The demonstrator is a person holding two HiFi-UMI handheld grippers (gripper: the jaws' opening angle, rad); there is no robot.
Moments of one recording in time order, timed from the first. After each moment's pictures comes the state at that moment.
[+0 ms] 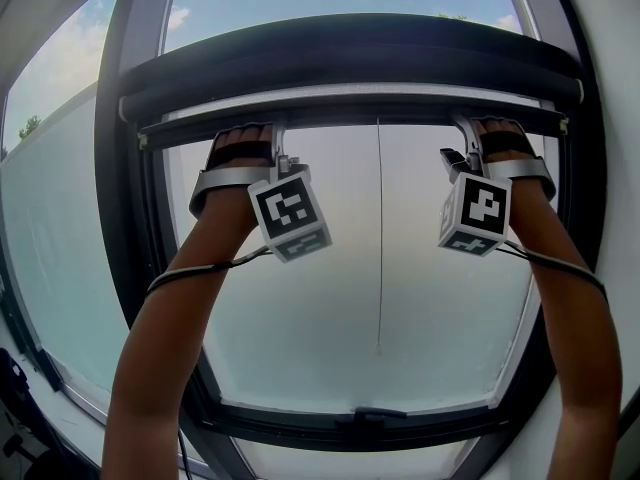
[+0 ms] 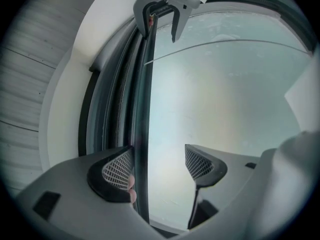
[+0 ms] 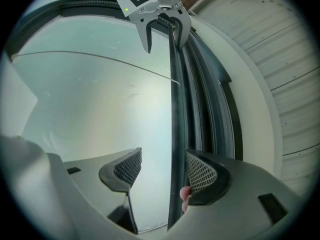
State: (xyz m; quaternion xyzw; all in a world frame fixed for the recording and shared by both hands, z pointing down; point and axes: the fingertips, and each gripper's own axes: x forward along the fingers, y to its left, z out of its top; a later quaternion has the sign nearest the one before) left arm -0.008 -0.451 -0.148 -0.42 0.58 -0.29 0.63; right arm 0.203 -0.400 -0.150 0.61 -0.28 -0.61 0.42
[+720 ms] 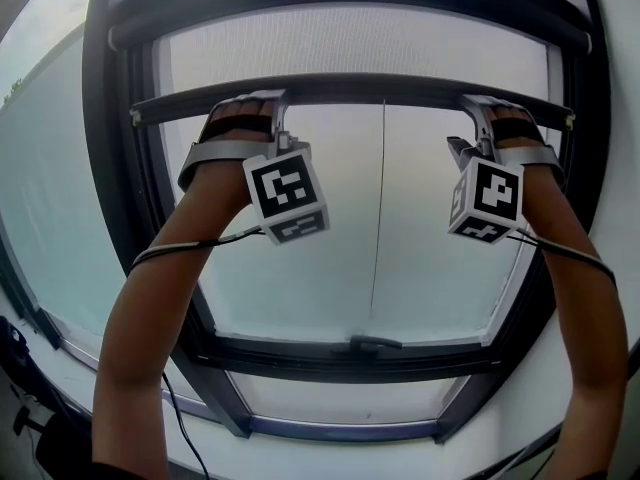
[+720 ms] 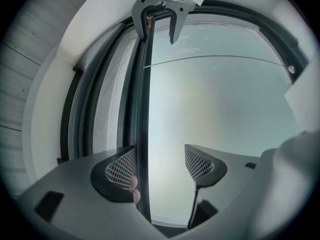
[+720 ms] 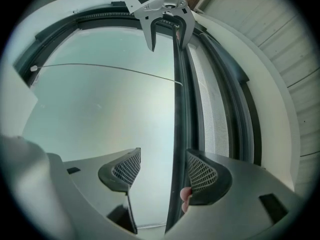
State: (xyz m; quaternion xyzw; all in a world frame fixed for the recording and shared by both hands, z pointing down) left arm -0.008 -0.442 -0.051 -0.47 0.53 -0.35 0.61; right arm 0.206 -0.395 -0.054 0.57 -0.34 -0.58 0.48
